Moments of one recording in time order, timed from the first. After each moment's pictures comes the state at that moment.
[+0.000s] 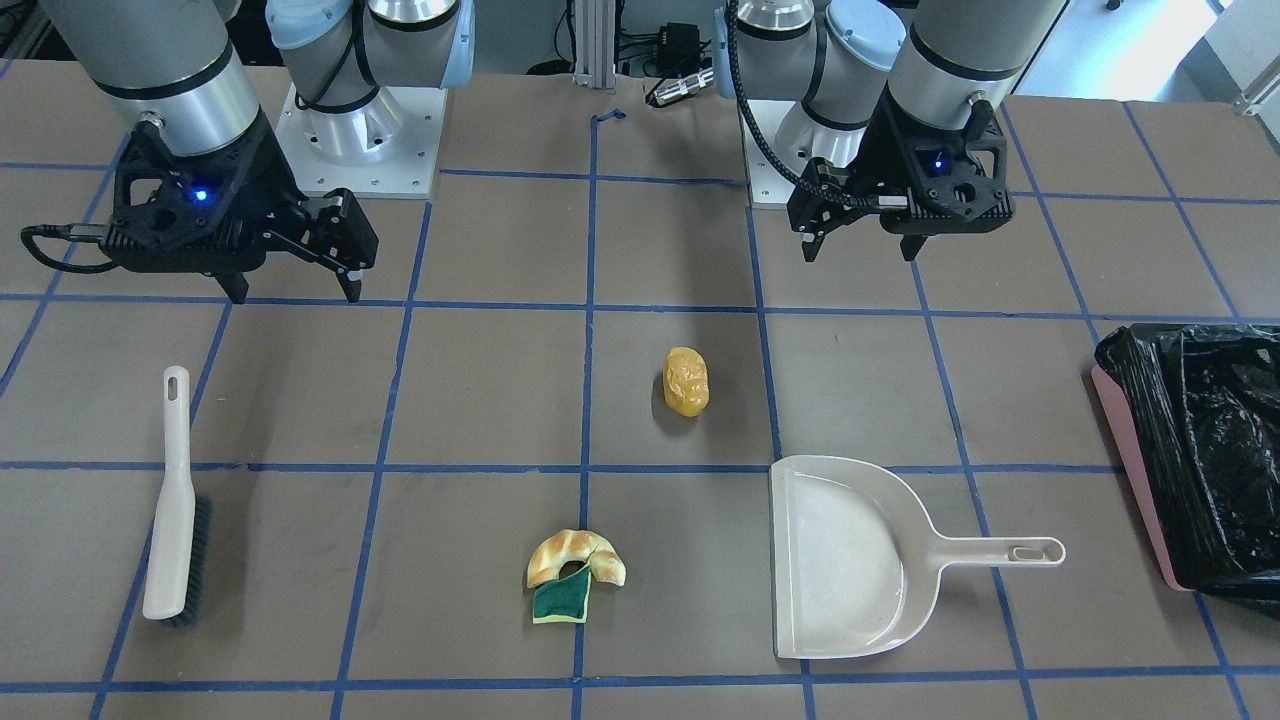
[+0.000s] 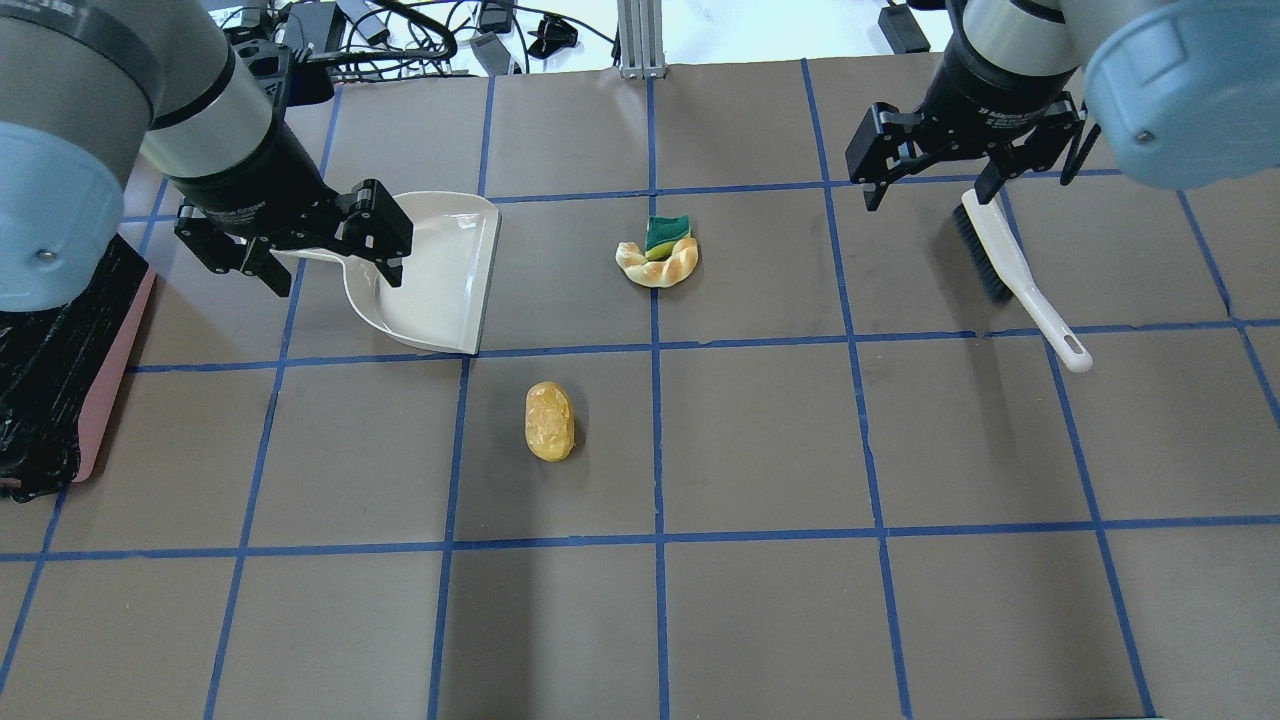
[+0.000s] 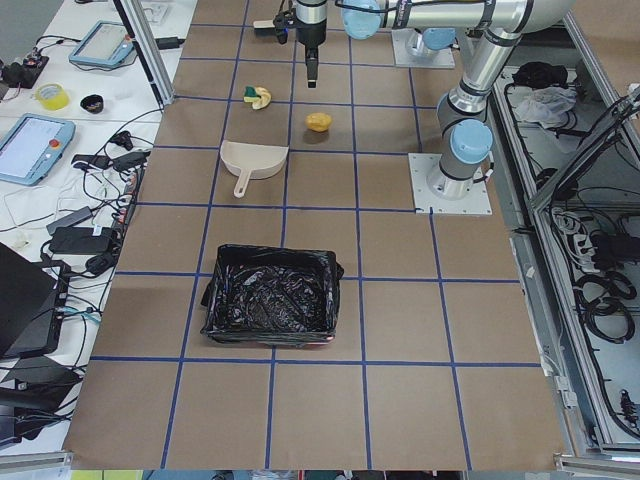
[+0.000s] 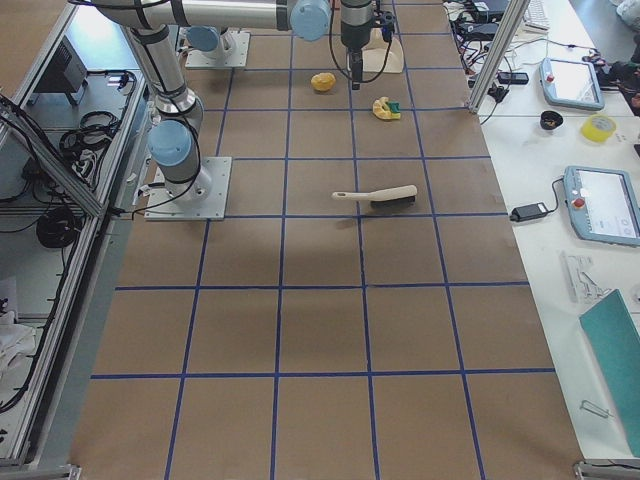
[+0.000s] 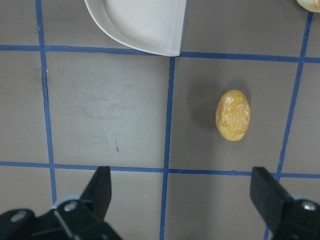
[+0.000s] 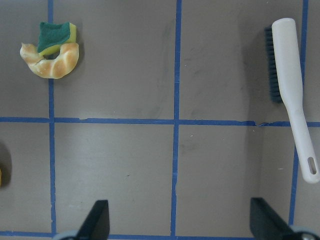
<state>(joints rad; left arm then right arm) -1.56 -1.51 -1.66 -1.54 1.57 -0.04 1.58 -1.54 1.58 -1.68 -1.56 -0.02</state>
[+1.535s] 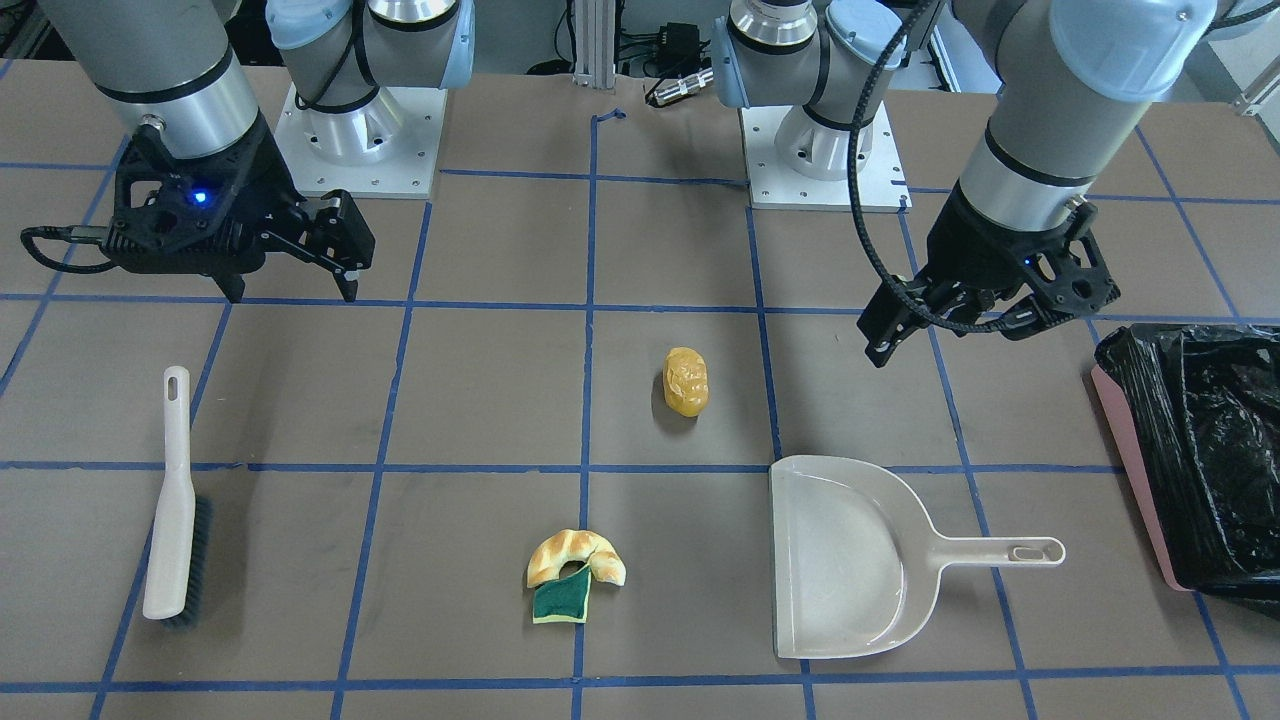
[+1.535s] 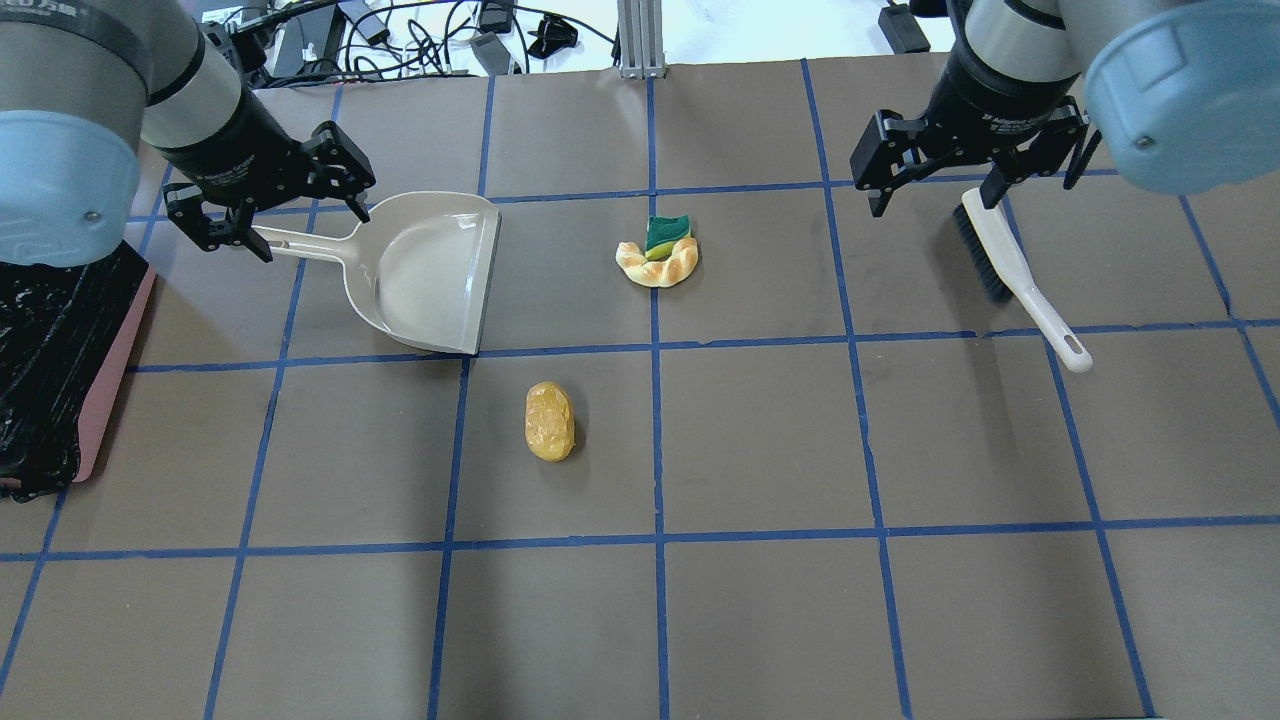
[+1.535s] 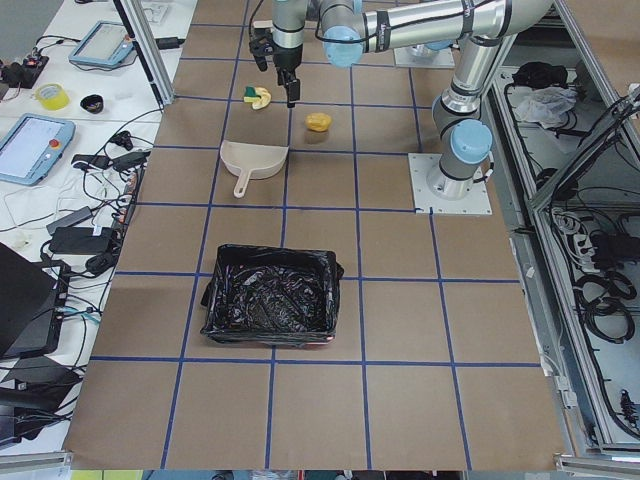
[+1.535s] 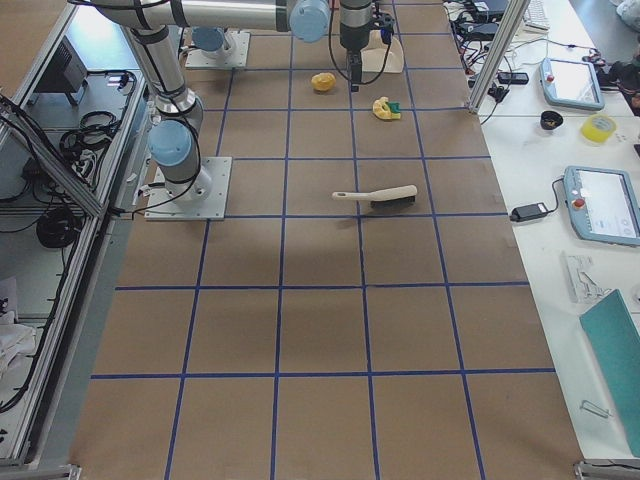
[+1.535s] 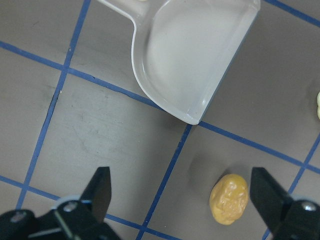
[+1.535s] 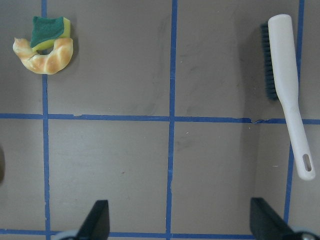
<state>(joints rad) -1.45 -1.62 -1.67 -1.33 1.55 -0.35 1.57 -1.54 1.59 -1.68 -1.57 -0.03</state>
